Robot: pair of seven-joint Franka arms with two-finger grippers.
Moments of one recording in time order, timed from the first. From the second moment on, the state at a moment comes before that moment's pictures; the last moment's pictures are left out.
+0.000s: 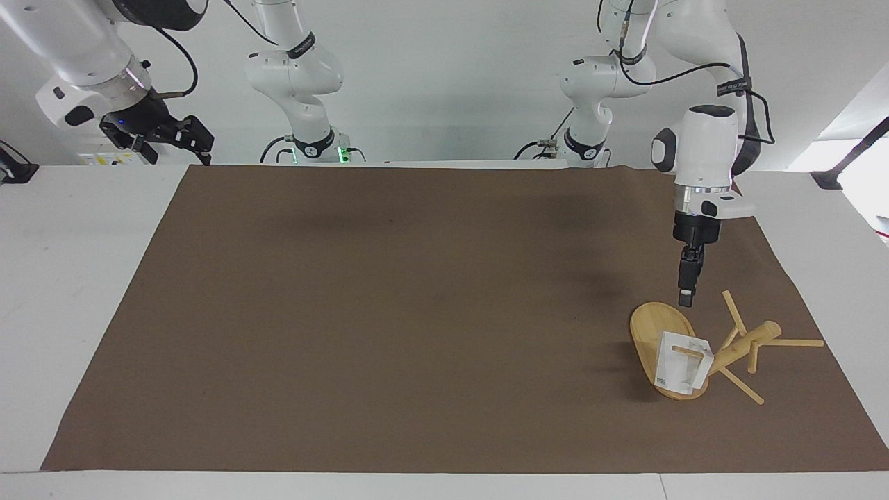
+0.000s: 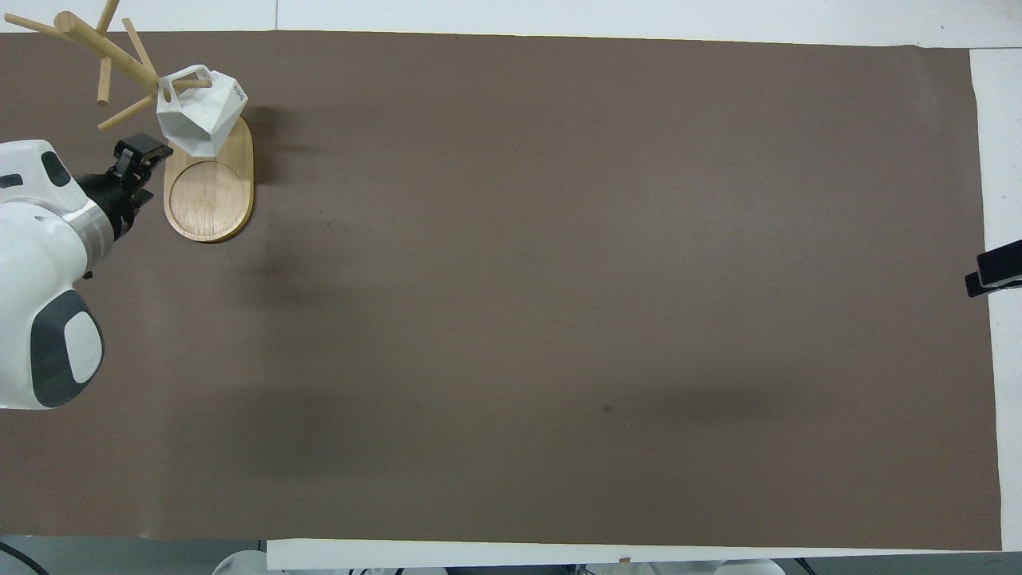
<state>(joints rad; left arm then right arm) -0.04 -0.08 -0.05 -2.34 0.13 2.86 -1.05 -0.03 -0.07 -0.11 -1.60 -0.04 1.36 -0.10</state>
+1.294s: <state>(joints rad) -0.07 0.03 -0.05 -1.59 0.03 1.57 -0.10 -0.03 -0.07 -0.11 -1.60 -0.04 1.36 -0.10</state>
